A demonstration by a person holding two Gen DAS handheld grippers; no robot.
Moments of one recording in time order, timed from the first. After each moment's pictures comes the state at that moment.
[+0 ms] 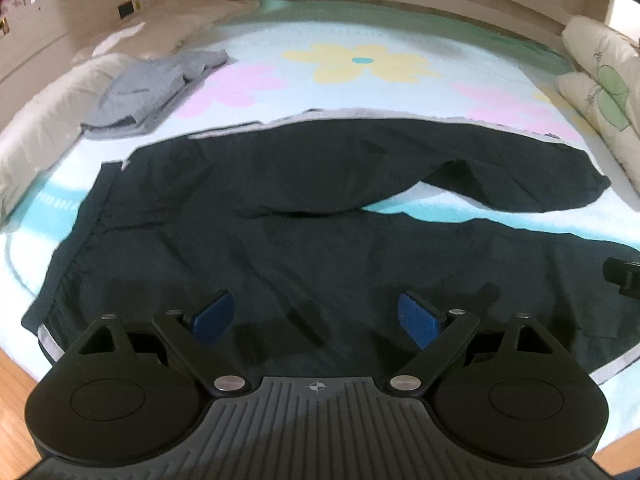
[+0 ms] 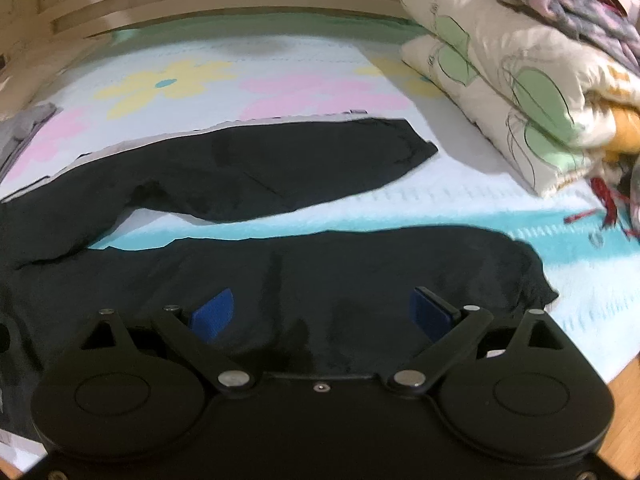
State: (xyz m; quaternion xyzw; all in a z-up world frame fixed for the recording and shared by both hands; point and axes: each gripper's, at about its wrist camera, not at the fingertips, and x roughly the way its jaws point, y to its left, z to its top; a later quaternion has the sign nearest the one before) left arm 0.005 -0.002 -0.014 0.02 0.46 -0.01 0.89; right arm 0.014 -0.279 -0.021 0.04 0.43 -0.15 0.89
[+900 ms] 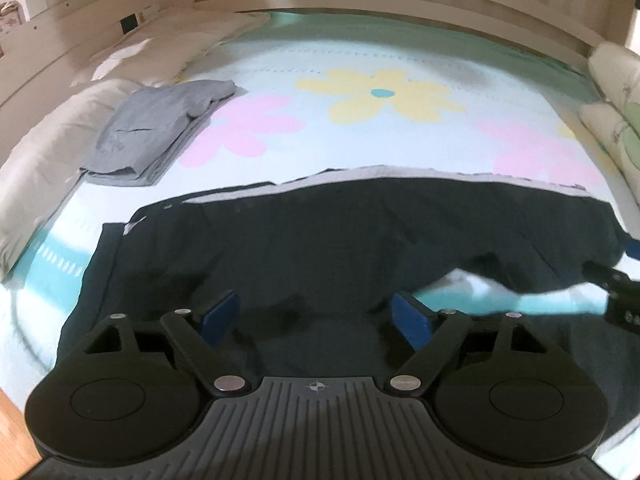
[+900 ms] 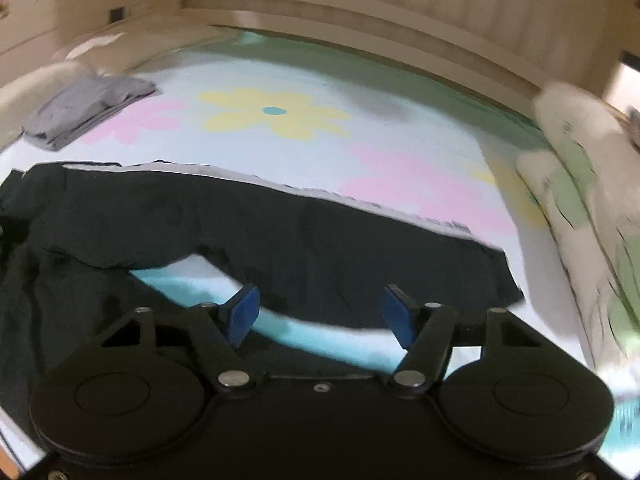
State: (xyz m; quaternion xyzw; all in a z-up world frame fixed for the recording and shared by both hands) left arm 0.097 0.006 0.018 0.02 0.45 0.01 0.89; right arm 0.106 -0.266 -0.005 -0.09 0.38 0.03 0.92
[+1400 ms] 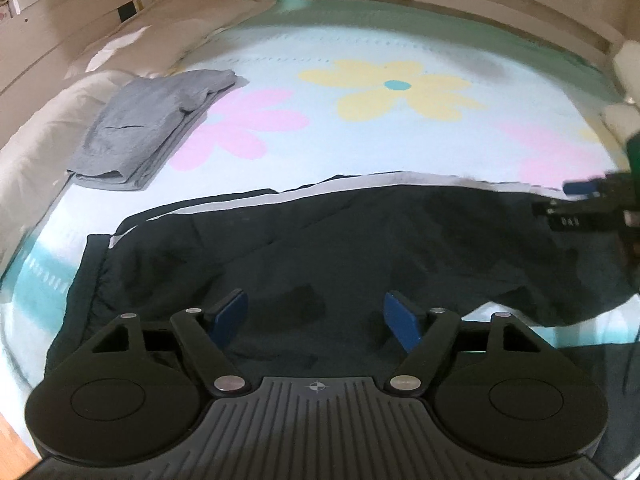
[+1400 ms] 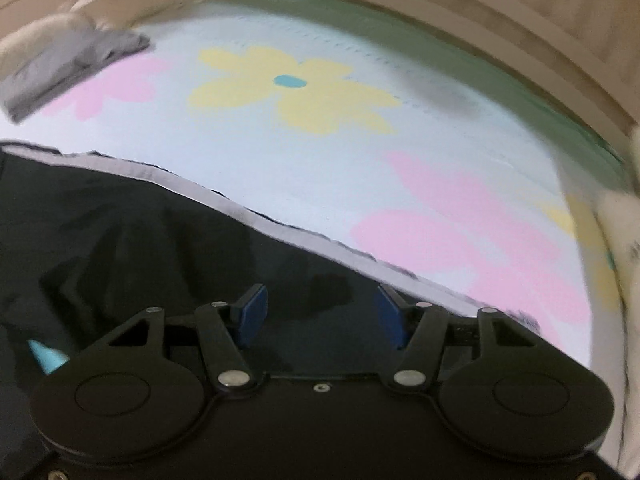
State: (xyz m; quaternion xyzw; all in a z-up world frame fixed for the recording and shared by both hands) left arm 0.143 0.005 -0.002 0.02 0.47 0.02 0.88; right arm 0.281 -0.275 -0.077 -0.13 0.42 0.11 0.89
